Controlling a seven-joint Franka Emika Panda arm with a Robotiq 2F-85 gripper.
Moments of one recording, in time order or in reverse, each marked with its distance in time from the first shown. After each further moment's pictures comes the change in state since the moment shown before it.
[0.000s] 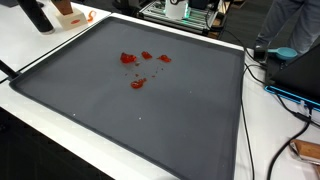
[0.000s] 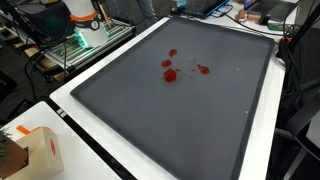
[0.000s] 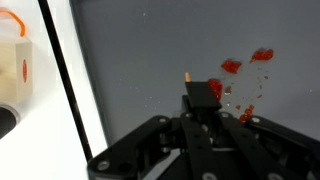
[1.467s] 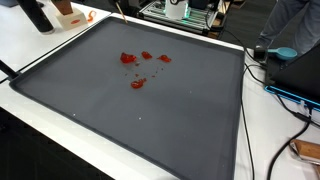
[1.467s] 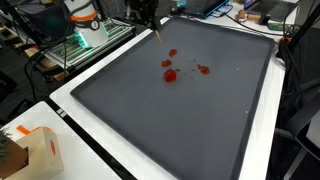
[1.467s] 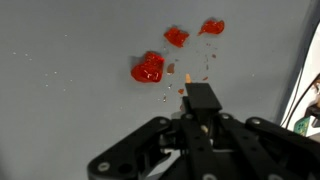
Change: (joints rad) arm 0.059 0.258 0.040 -0.017 0.441 0.219 -0.306
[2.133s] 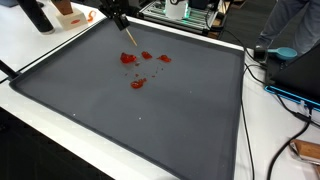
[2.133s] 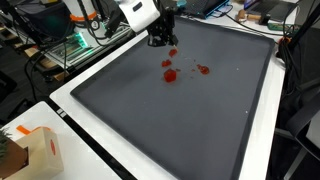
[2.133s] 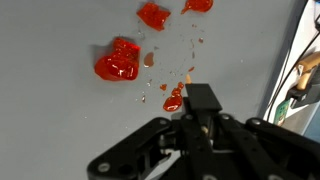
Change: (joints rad) arm -0.016 0.166 0.067 -0.011 0.314 0.114 -0.196
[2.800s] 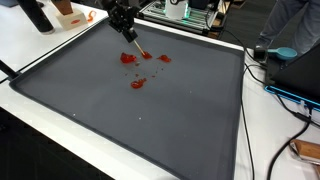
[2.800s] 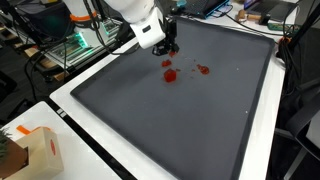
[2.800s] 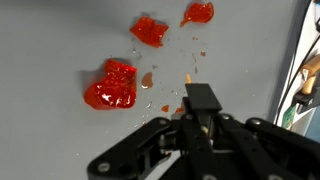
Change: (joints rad) arm -0.010 0.094 0.042 0.004 0.060 0.014 0.000
